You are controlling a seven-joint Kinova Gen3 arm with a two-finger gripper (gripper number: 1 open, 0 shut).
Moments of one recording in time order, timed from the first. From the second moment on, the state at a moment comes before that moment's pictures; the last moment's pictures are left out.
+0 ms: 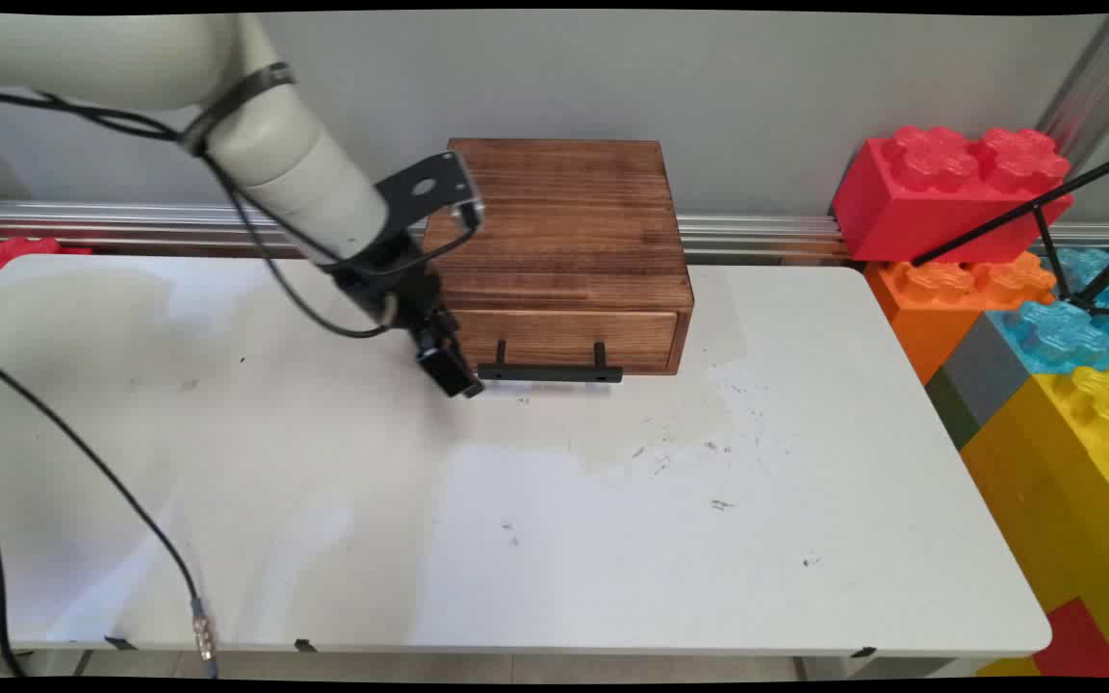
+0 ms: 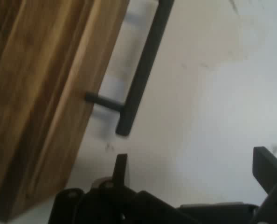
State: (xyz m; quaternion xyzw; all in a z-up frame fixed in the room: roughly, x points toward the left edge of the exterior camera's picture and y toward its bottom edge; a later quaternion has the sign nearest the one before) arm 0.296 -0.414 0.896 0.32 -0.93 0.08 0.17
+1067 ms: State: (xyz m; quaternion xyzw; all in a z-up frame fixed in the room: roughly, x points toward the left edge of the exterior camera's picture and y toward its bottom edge) arm 0.205 -0.473 0.867 0.25 -0.95 0.10 0.16
